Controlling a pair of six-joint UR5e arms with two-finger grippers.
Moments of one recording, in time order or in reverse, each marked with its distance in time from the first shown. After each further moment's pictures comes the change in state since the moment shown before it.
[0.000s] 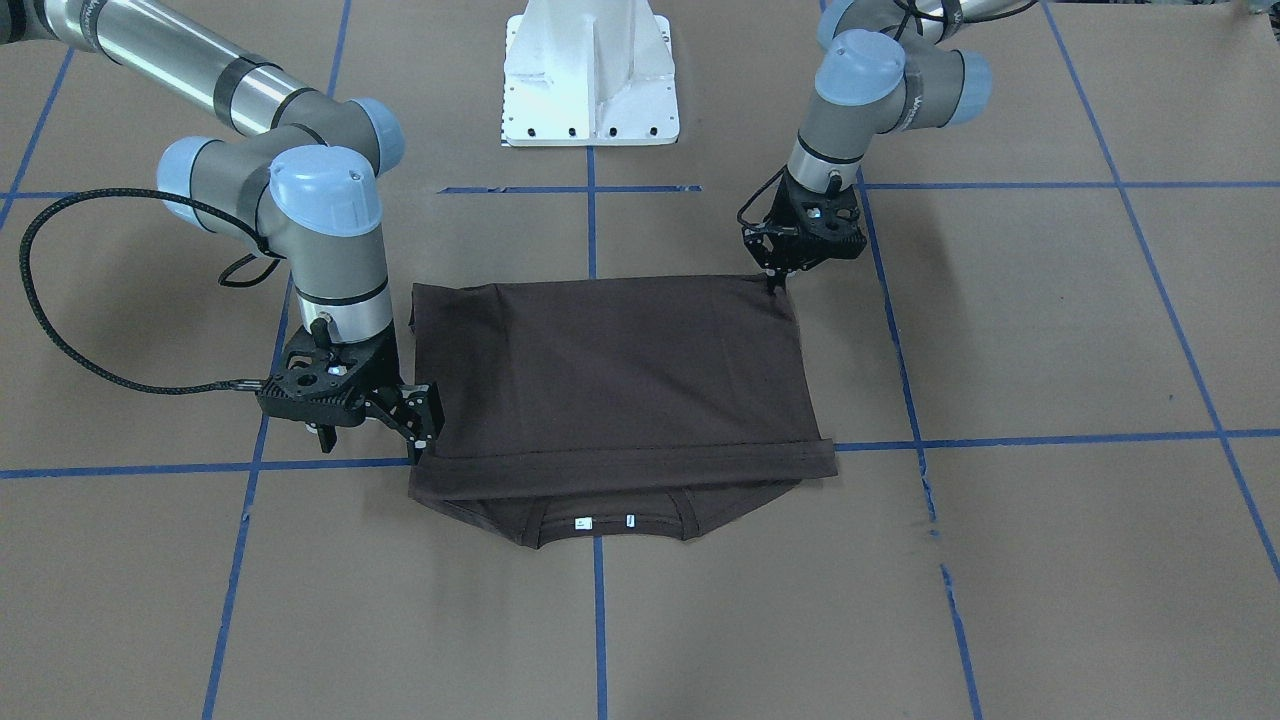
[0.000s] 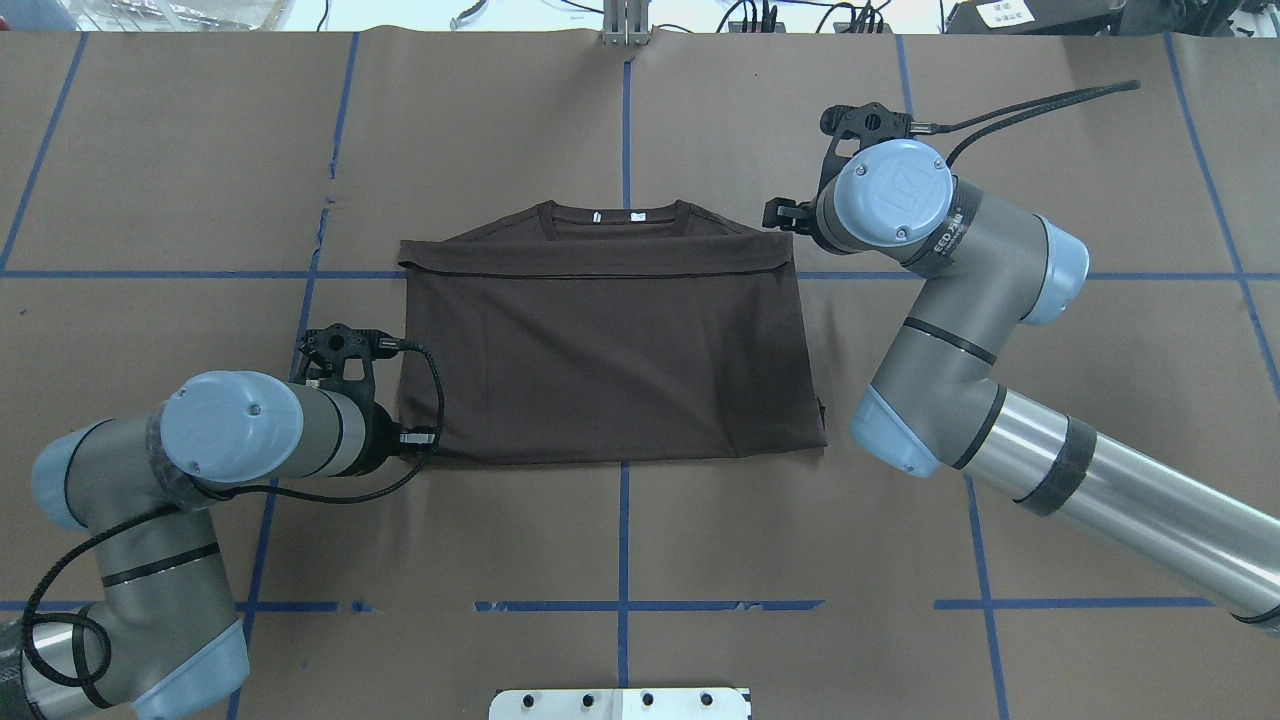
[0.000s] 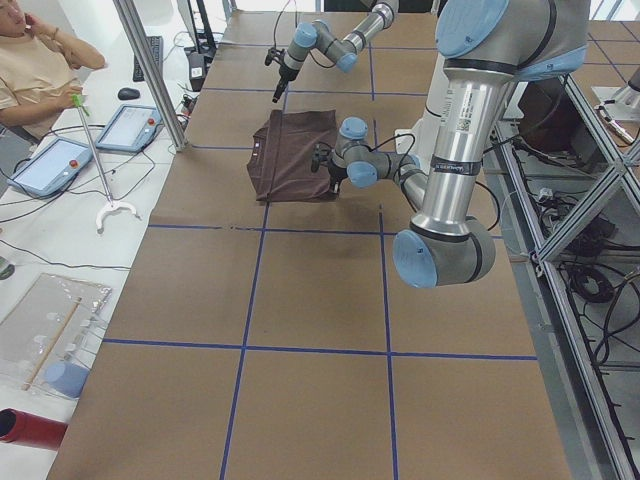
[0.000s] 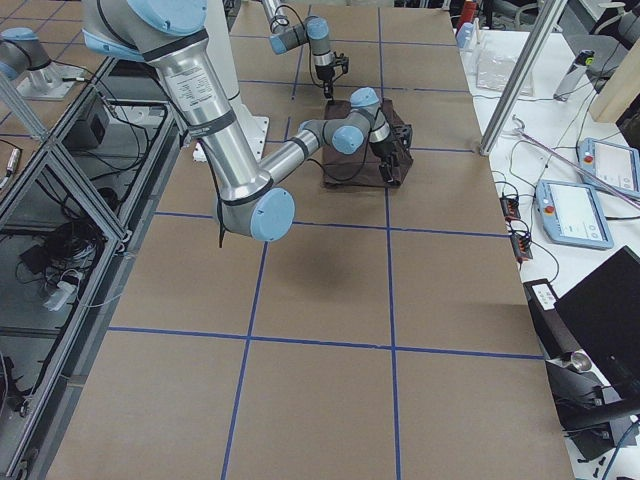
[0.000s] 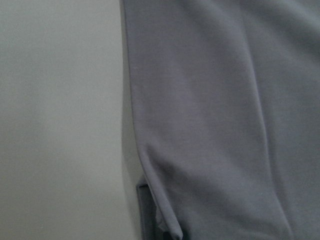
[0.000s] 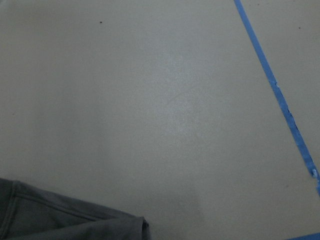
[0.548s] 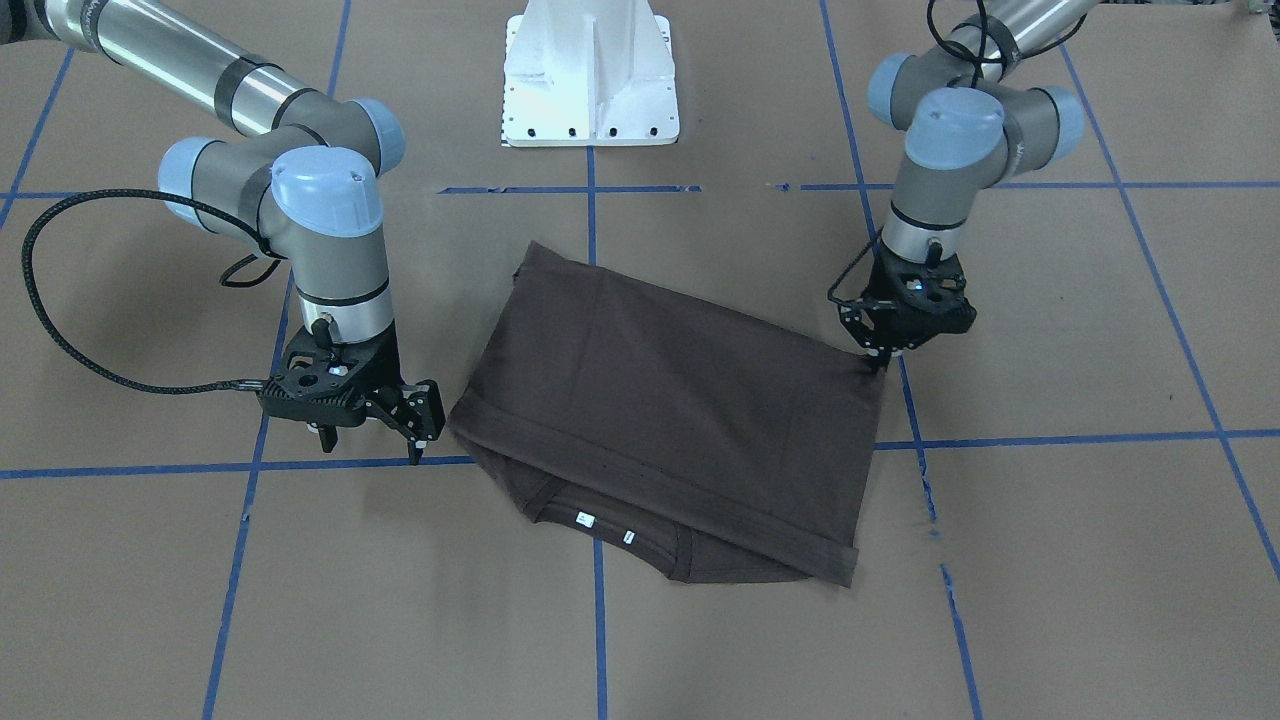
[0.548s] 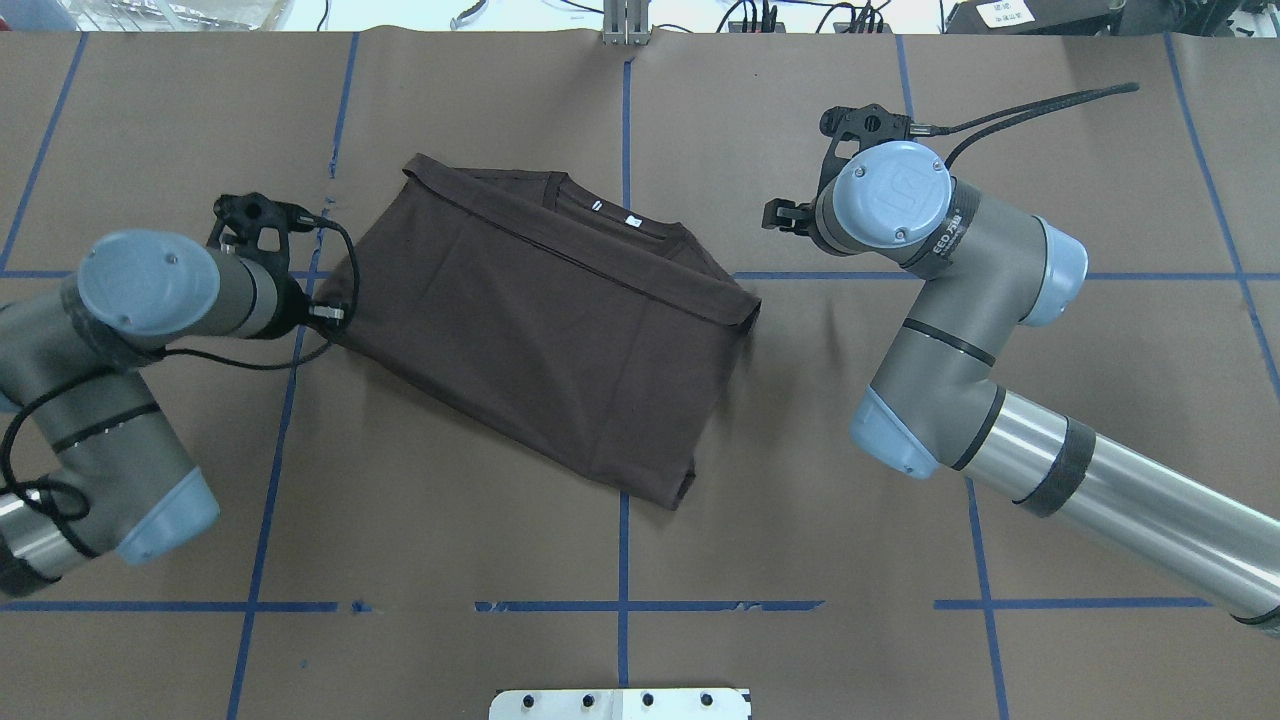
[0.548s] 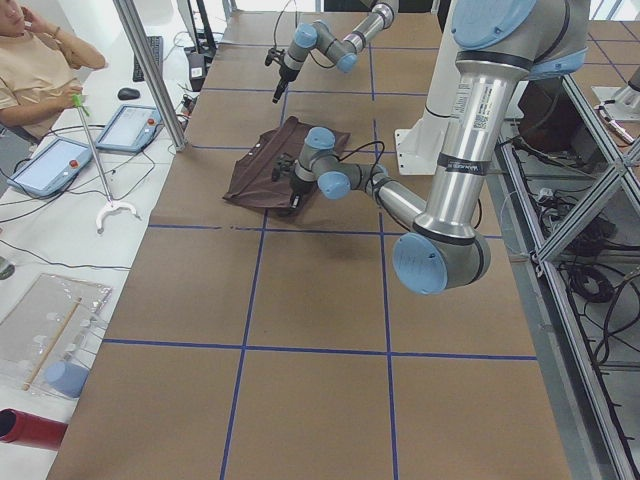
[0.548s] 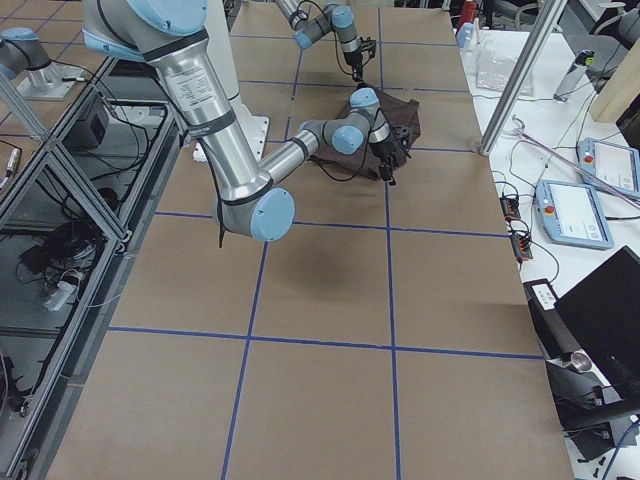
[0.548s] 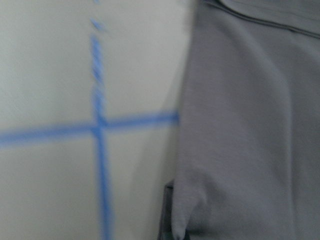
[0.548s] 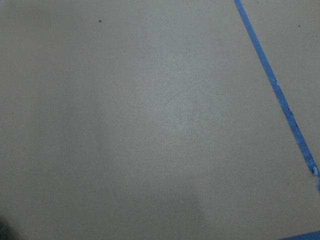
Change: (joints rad) left arm -0.274 -0.045 0.168 -0.009 0.003 0.331; right arm -0.002 0.000 0.000 0.000 0.000 0.008
